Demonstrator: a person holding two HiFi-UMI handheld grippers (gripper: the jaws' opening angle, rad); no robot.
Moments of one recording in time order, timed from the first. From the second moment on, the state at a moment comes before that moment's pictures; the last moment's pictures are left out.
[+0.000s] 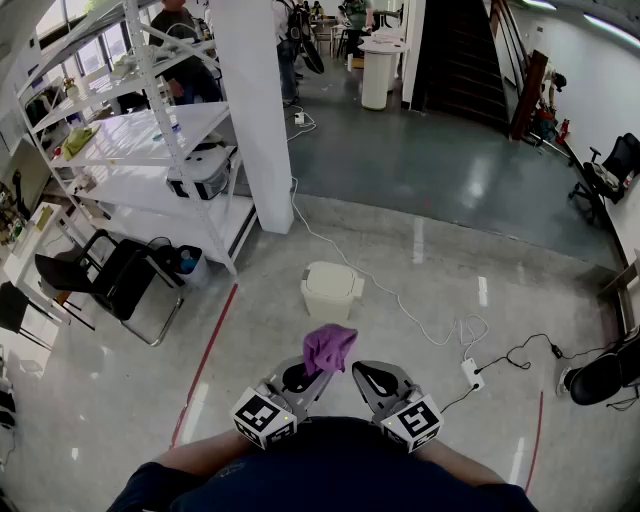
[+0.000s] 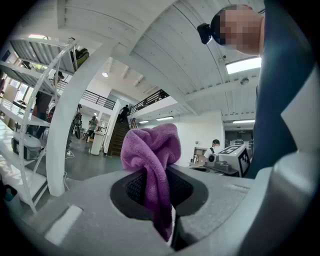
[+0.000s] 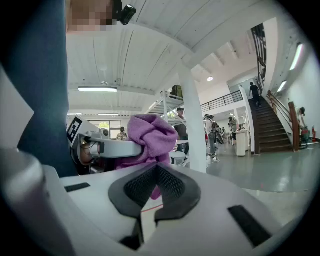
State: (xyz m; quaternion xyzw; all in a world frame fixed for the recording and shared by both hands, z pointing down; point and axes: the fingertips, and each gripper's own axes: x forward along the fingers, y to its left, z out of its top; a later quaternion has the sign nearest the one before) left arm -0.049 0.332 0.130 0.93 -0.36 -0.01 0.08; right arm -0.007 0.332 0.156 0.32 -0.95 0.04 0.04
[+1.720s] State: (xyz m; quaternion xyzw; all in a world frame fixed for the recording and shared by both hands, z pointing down) left arm 0.044 0.265 0.161 0.91 -0.40 0.00 0.11; right arm 0.089 0.259 0.188 0.30 -0.95 0.08 0.03
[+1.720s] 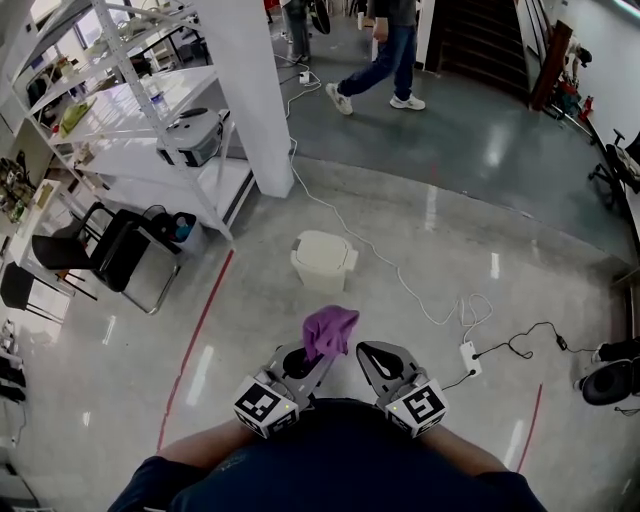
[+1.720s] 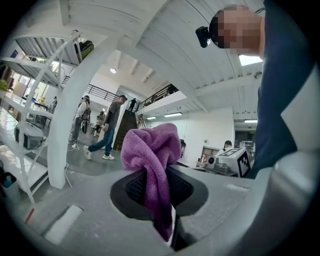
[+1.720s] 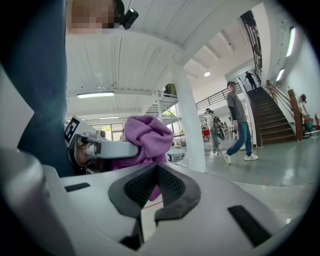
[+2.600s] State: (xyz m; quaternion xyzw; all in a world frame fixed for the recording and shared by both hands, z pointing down) left arm -0.132 0.055 0.156 0.94 -0.31 -0.03 0.12; right arm -0.061 0.065 0.163 0.42 -0.90 0.04 0.06
